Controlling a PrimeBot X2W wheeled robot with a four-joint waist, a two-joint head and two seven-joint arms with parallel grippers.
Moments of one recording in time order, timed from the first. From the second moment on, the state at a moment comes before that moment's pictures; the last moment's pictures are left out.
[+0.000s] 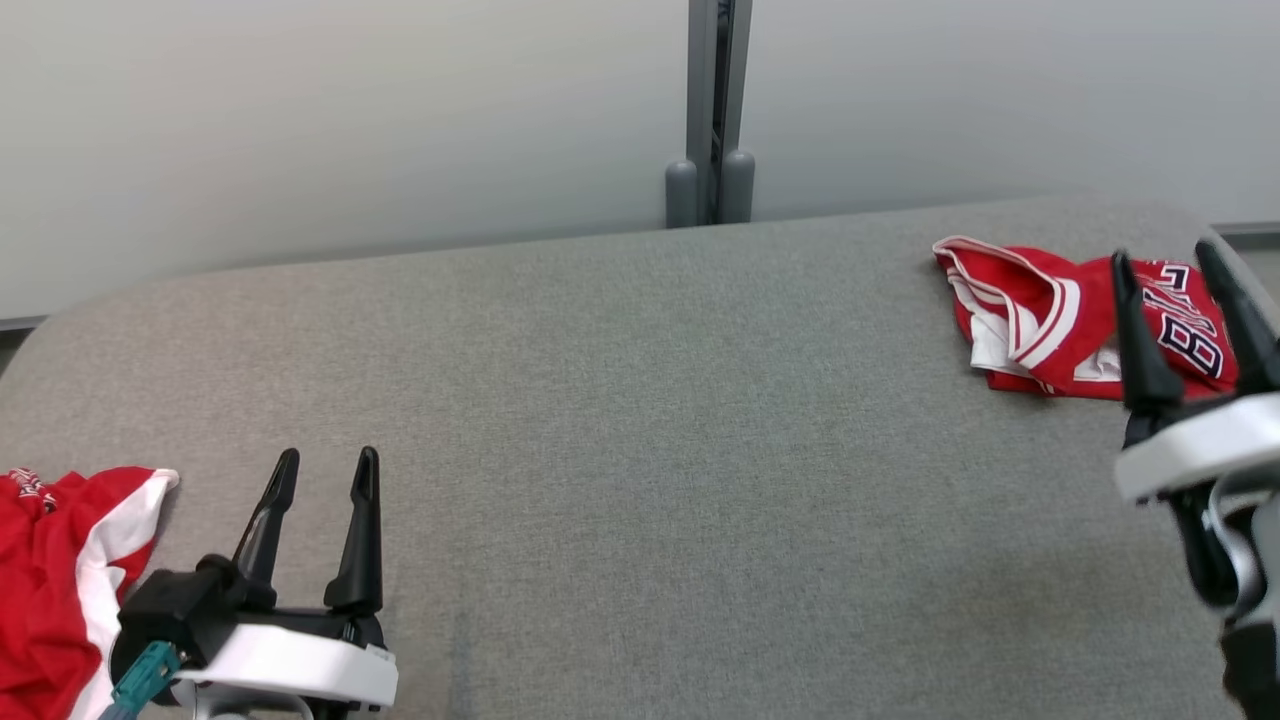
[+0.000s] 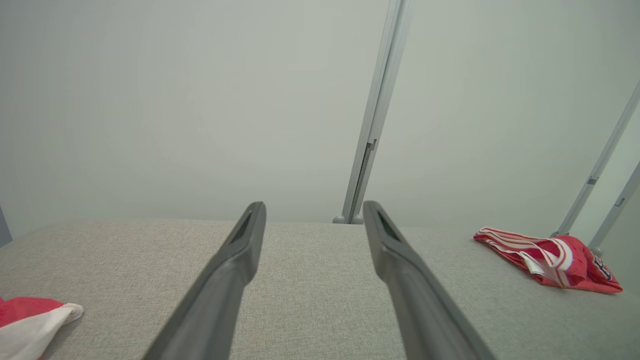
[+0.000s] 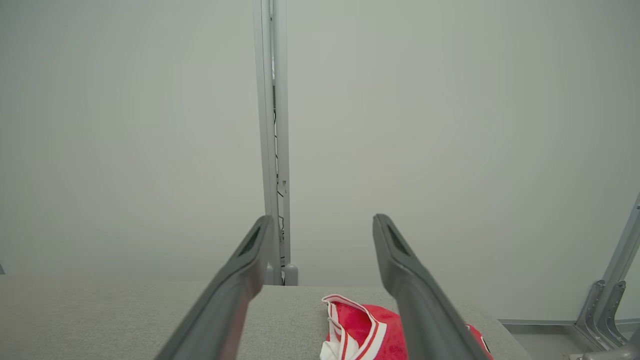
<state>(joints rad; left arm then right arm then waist) -0.04 0.13 -0.09 0.15 -0.38 -0.06 -0.26 -0.46 -0.32 0.13 0.45 0.37 0.13 -0.26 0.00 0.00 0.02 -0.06</state>
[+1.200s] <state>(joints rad) 0.06 0.06 -0.02 0.17 -0.28 -0.08 -0.26 0.02 -0.12 0.03 0.11 0.25 0.13 -0.26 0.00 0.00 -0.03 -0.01</state>
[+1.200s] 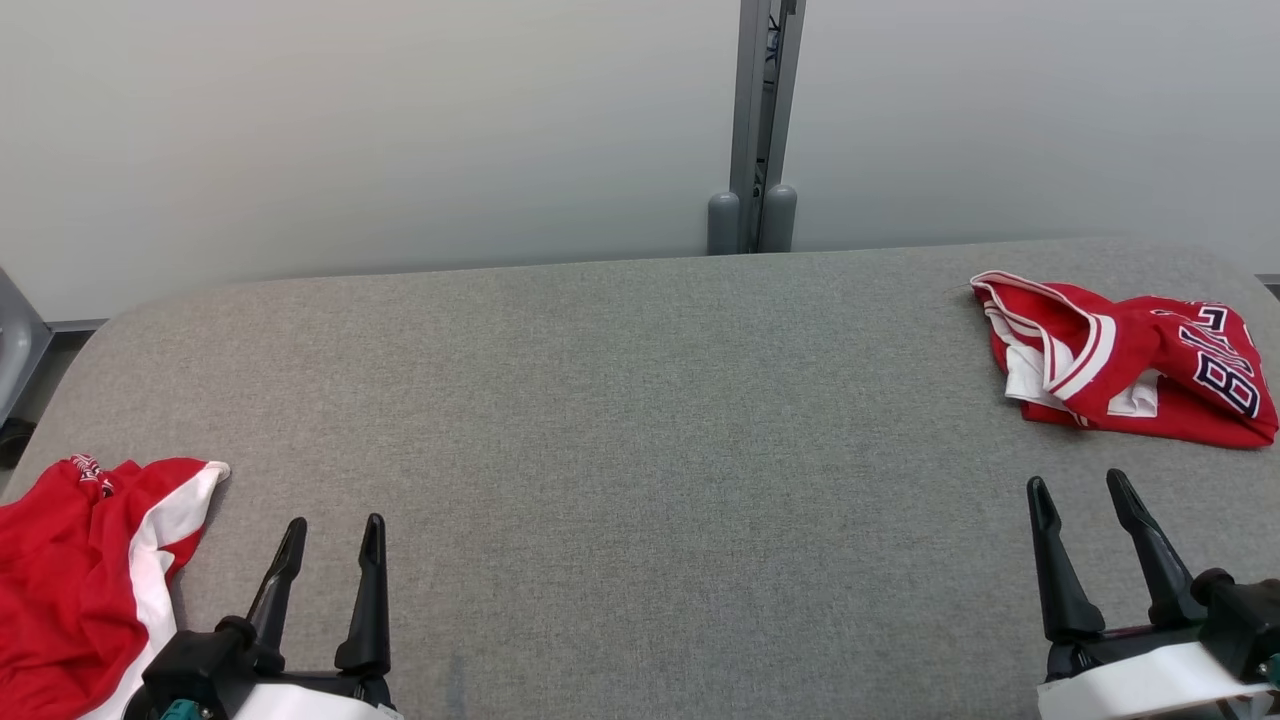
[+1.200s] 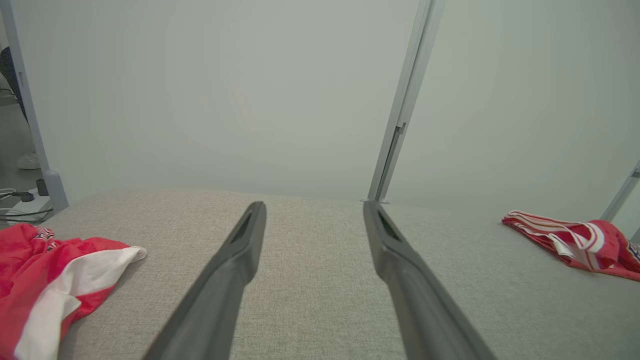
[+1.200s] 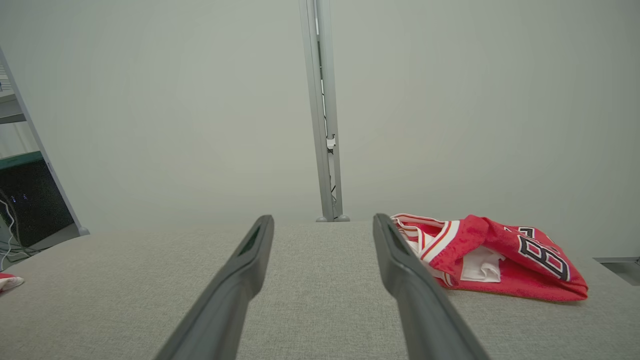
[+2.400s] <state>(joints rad) 0.01 0.06 0.03 0.24 -0.25 -0.09 -0.26 0.00 -0.10 0.14 0.15 0.33 0.13 -0.26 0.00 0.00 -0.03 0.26</state>
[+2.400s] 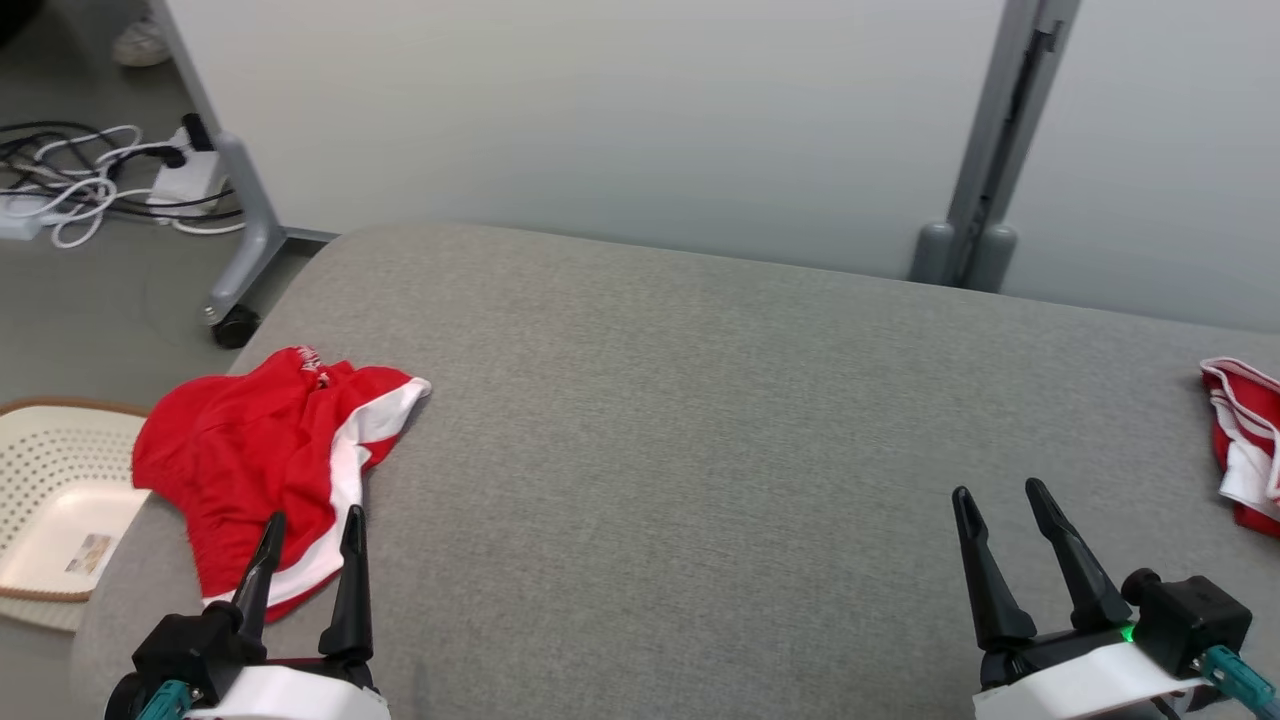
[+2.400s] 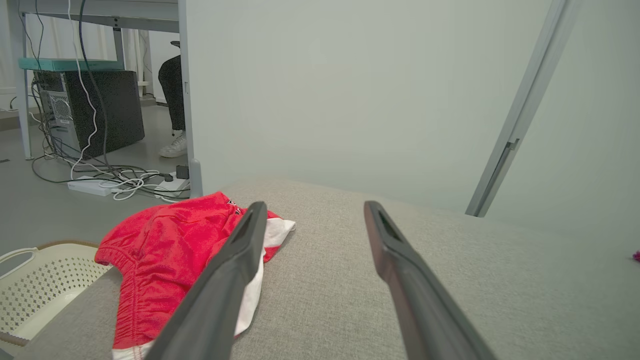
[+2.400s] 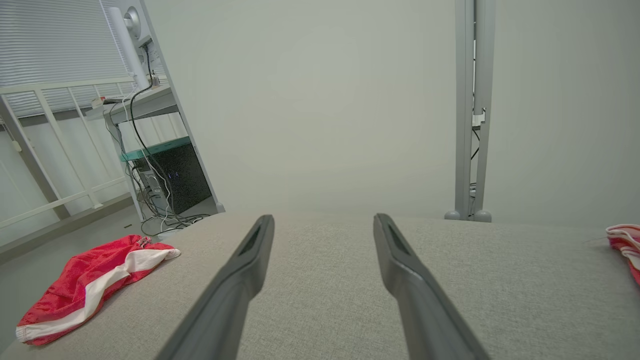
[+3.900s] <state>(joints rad) -0.57 0.38 0.05 0.67 -0.49 -0.13 0.35 -0.17 -0.13 0.26 0.17 0.34 0.13 -0.26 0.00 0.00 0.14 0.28</state>
